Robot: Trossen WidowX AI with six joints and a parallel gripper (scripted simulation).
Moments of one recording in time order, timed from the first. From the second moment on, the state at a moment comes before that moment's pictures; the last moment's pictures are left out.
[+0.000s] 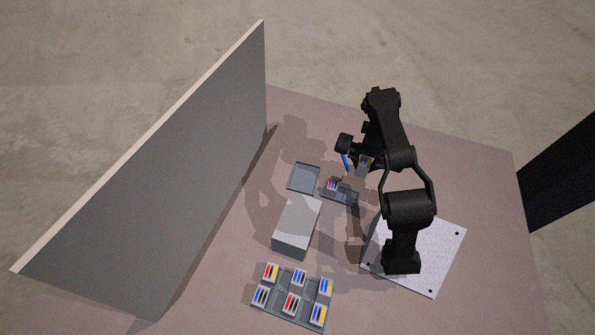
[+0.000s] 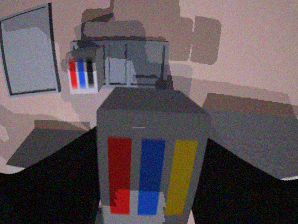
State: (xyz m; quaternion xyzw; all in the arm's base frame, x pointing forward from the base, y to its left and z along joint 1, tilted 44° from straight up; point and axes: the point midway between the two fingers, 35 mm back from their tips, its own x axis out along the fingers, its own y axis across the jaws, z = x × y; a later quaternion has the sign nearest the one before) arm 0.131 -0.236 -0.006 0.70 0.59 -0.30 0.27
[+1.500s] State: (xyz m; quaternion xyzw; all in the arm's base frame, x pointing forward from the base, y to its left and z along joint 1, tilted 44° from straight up) arm 0.299 -0.271 -0.009 0.71 0.58 -0.30 0.28
